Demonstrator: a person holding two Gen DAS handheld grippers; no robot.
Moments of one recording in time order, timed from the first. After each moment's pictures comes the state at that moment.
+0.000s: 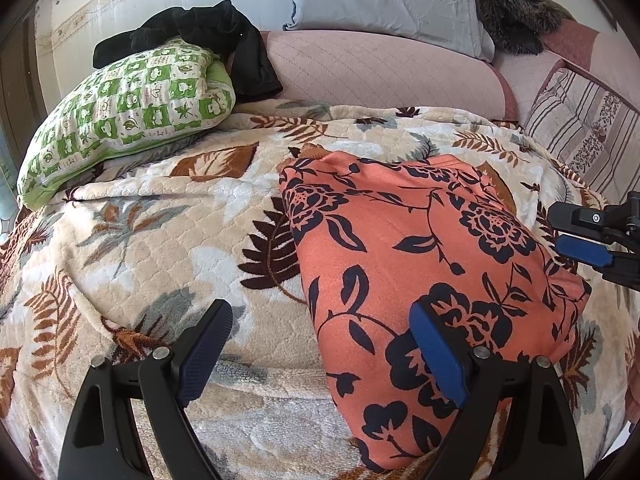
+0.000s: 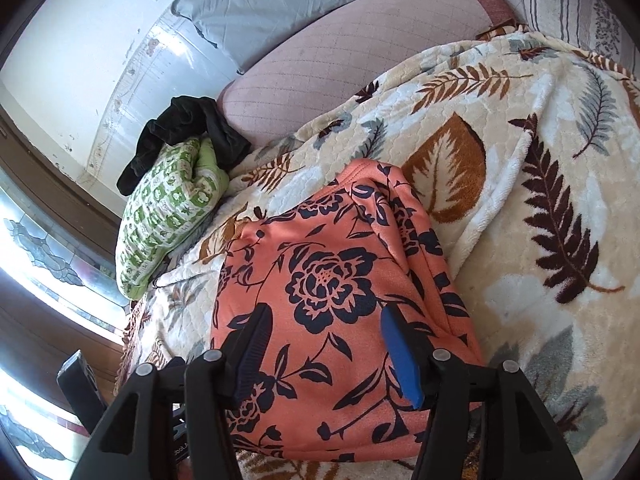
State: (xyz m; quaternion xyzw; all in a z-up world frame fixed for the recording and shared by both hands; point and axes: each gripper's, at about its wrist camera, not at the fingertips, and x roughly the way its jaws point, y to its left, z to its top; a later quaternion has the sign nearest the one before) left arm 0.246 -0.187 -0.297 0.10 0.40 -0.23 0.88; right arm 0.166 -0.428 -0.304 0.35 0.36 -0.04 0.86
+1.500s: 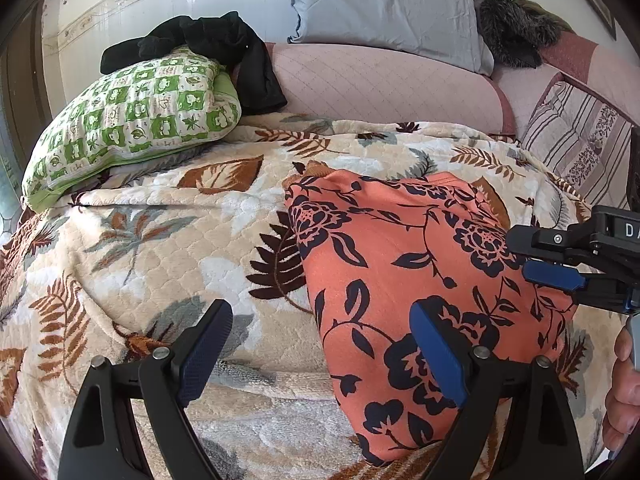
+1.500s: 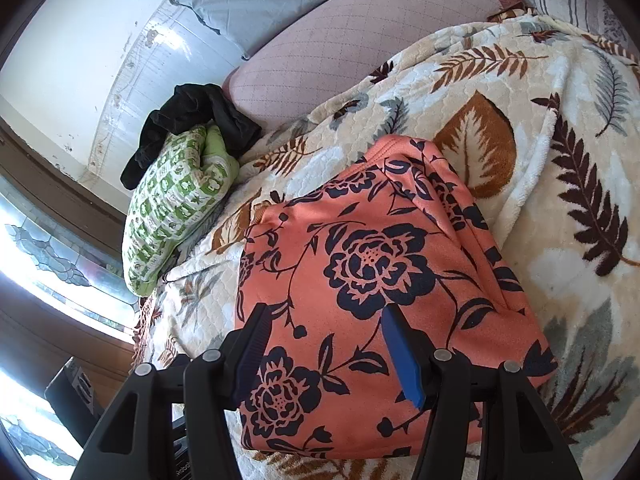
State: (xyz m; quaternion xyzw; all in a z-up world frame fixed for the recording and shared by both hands) left arm 0.242 -0.179 -0.283 0.09 0.38 -0.23 0.89; right arm 0.183 -0.403 -0.307 0.38 0.38 -0.03 0.84
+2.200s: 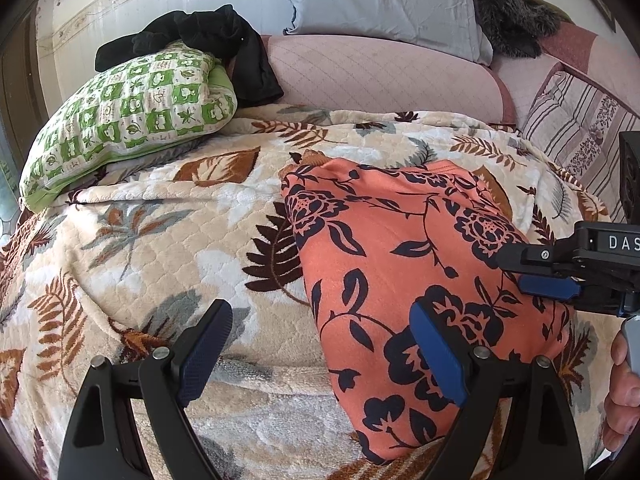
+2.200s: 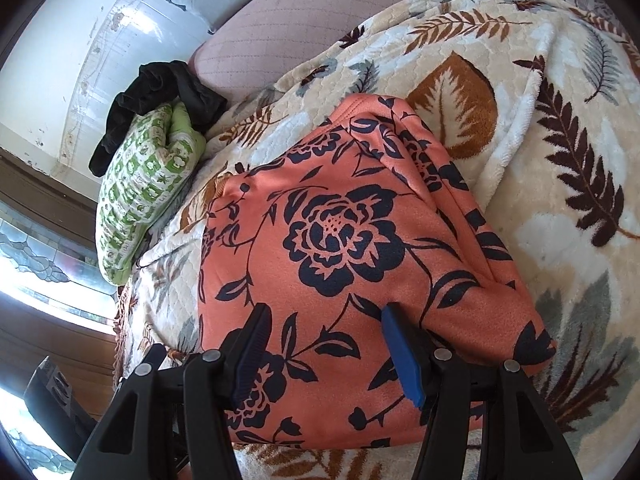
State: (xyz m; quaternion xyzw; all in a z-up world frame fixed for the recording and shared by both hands) left arm 0.241 -0.182 -0.289 0.10 0.39 -0.23 0.88; right arm 0.189 -0.403 -0.328 0.38 0.43 -0.05 0.82
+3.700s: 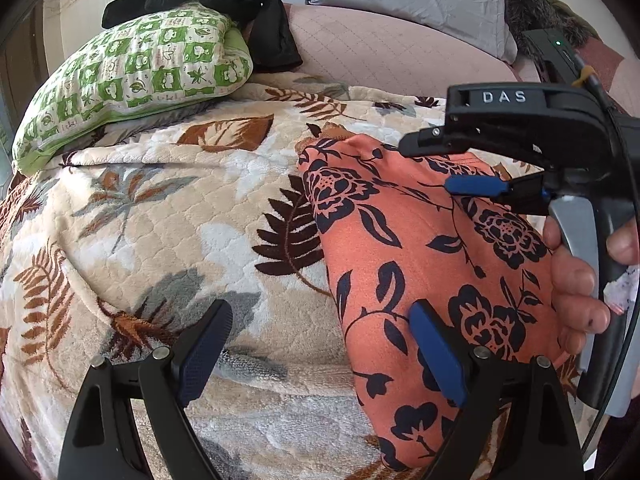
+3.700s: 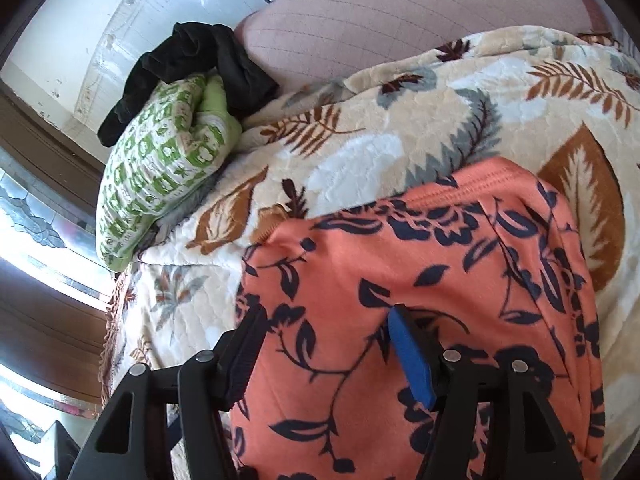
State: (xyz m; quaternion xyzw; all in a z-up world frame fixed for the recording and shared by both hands) left arm 0.267 -0.170 -0.302 0.06 0.45 -0.22 0.86; right arm 0.317 -0.381 -0.318 0.31 0.44 0.02 0.84
